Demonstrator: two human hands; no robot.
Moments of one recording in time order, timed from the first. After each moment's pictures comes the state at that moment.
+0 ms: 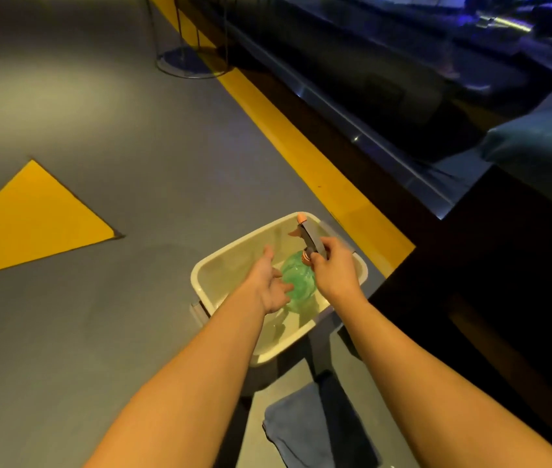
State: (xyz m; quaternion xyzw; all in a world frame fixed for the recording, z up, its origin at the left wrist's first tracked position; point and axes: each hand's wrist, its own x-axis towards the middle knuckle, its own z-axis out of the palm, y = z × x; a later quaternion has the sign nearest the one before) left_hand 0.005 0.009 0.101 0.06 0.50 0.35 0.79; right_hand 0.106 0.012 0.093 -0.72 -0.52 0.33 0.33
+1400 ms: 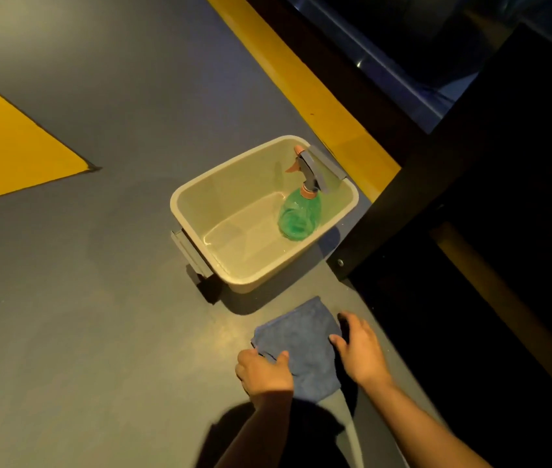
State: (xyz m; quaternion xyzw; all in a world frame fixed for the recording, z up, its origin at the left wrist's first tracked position) left_hand 0.046 -0.184 -0.029 0.17 0.82 0.21 0.50; right_hand 0.189 -0.166 -0.051 -0.78 -0.53 0.33 0.04
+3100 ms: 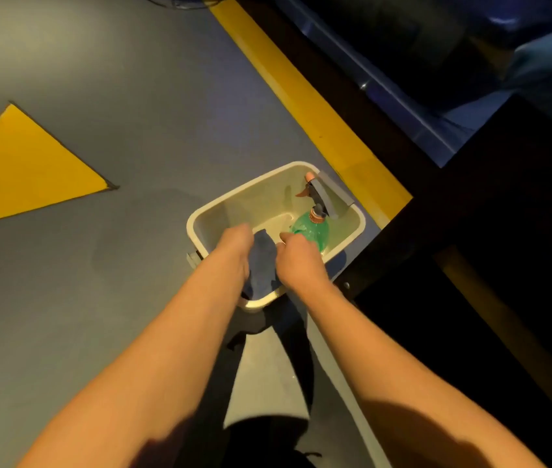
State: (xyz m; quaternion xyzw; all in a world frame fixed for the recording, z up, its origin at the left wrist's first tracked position) left_hand -0.028 -0.014 0.069 0.12 0.64 0.38 0.66; right_hand 0.075 -0.030 0.072 -0.73 -0.57 0.35 0.11
